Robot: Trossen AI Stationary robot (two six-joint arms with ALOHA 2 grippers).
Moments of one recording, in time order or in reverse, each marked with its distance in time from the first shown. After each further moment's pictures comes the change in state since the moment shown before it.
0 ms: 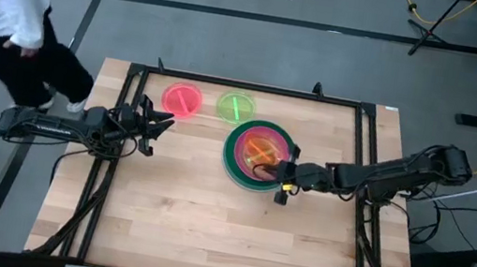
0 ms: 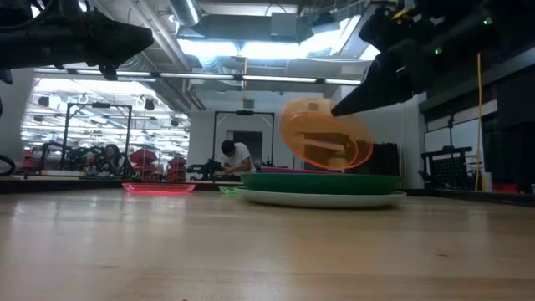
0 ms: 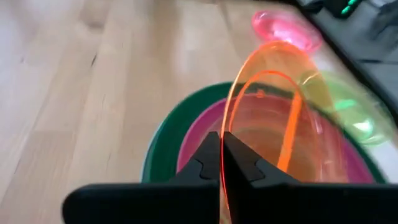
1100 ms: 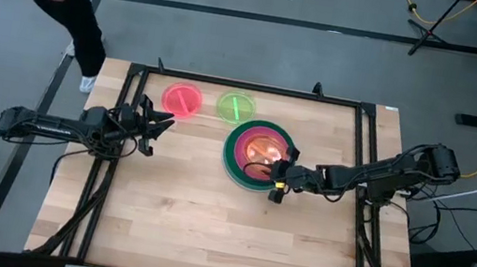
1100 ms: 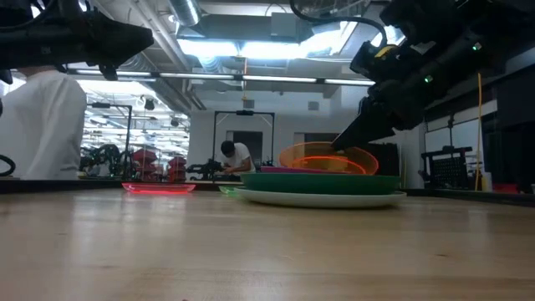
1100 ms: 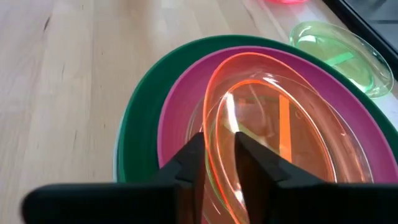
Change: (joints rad) left arm 0.000 0.000 0.000 0.000 0.000 -0.002; right arm -0.004 0.130 0.000 0.003 0.061 0.105
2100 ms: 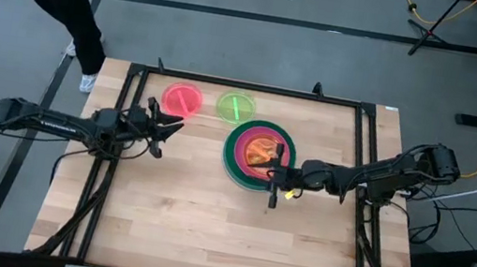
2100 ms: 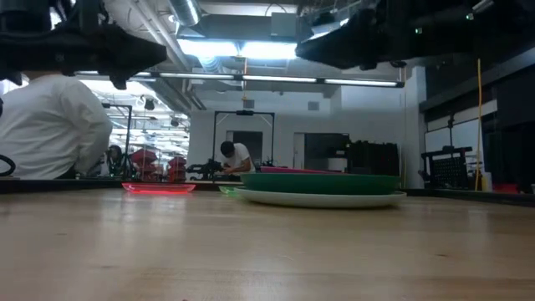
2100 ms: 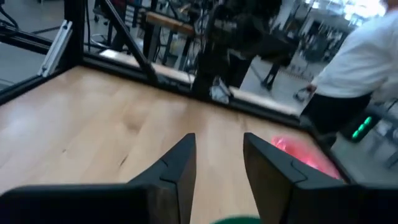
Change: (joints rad) left arm 0.000 0.248 0.023 0.110 -0.027 -0.020; right arm 0.001 -0.001 -0.001 0.549 -0.239 -0.385
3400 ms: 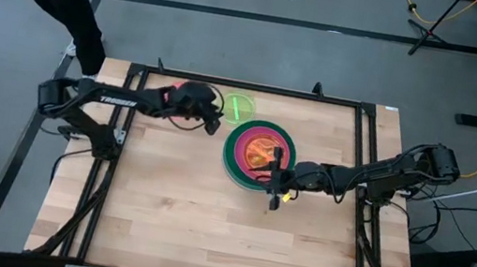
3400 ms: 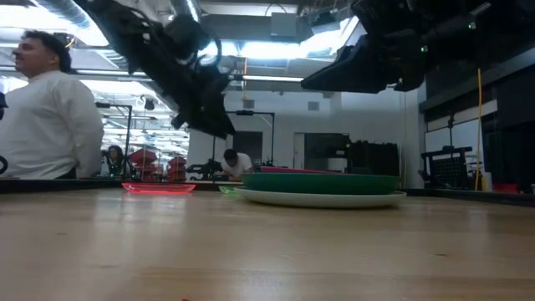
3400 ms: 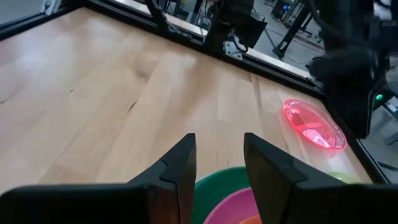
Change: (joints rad) left arm 0.345 0.916 0.703 -0.619 0.160 -0.265; right arm -0.001 0.000 0.001 -0.183 0.000 -0.036
